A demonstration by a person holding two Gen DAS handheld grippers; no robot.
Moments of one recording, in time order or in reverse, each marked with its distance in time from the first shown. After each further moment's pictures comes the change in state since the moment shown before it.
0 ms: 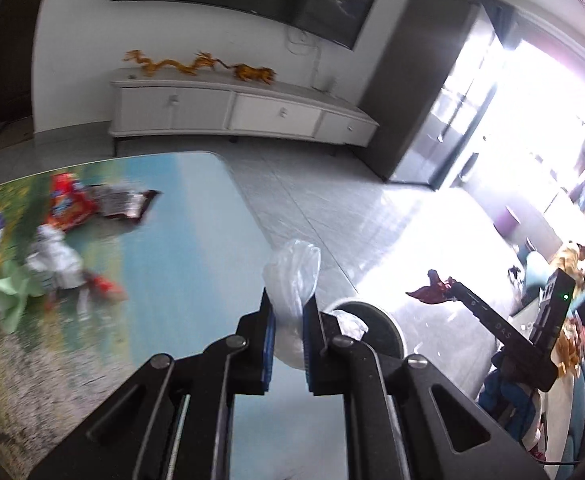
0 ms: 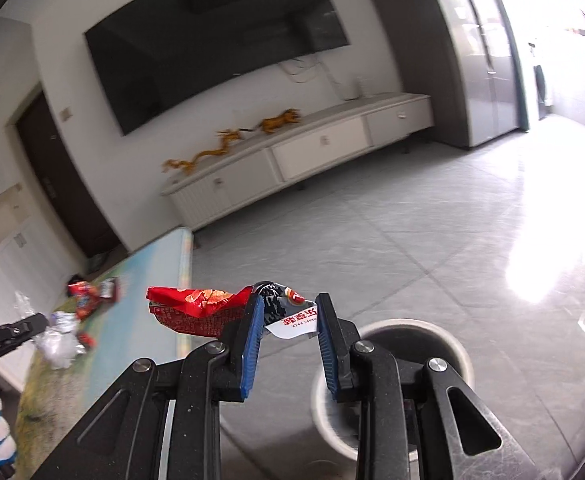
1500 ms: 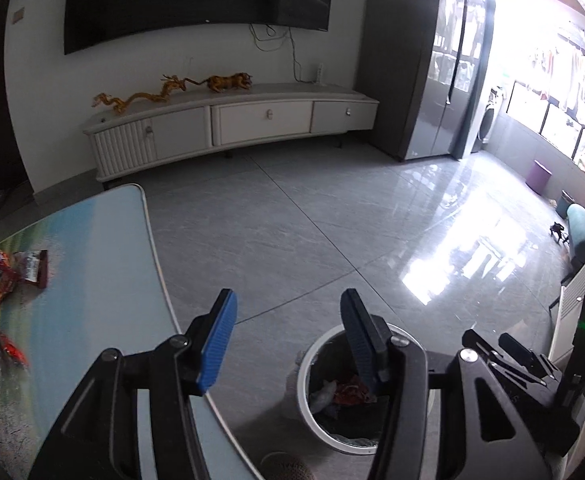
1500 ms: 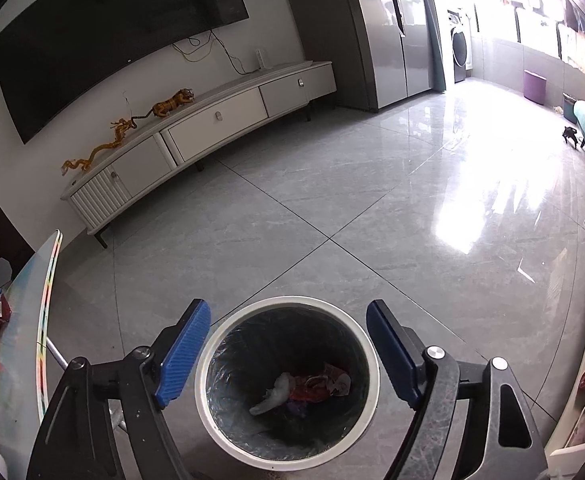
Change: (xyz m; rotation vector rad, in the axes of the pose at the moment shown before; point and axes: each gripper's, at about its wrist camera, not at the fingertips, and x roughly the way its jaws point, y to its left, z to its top) left arm 0.123 -0.126 0.015 0.177 -0.047 0.188; right arm 0.025 -0.101 -0.010 0.128 0.068 -0.268
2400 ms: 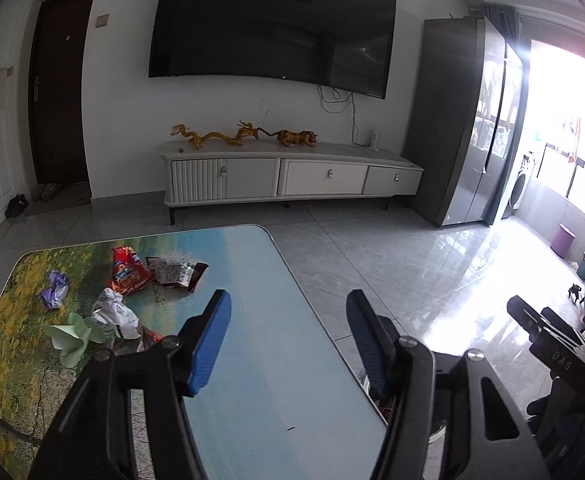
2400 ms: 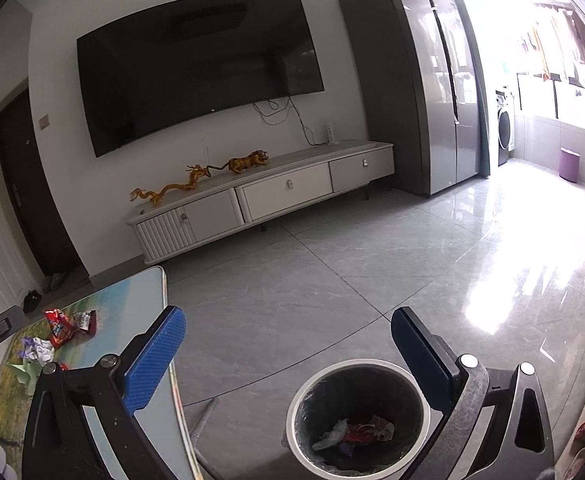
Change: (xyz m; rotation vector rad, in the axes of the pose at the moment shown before) left arm -0.144 0.126 -0.028 -0.144 -0.190 0.105; right arm -0.107 0.118 0.013 -0.172 -0.245 0.138
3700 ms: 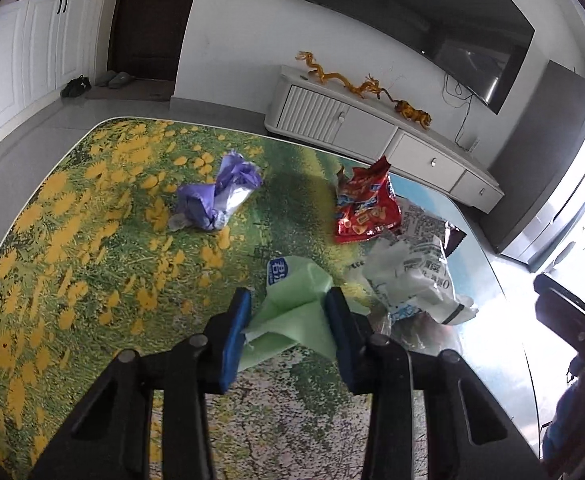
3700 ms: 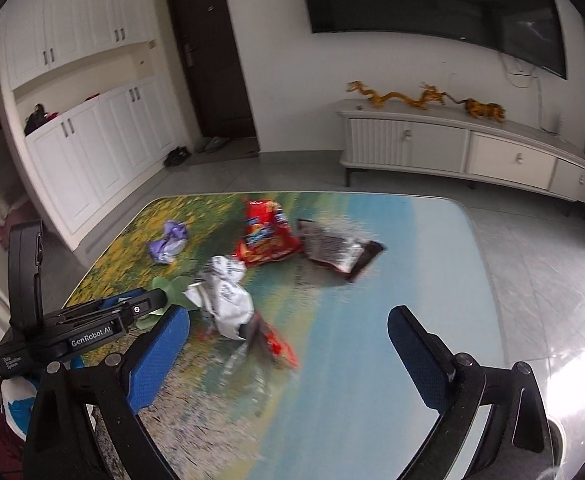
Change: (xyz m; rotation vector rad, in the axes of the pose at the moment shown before) left arm 0.070 0.281 -0.065 -0.333 0.176 0.129; right arm 0.117 0.307 -0.068 -0.445 0.334 0.590
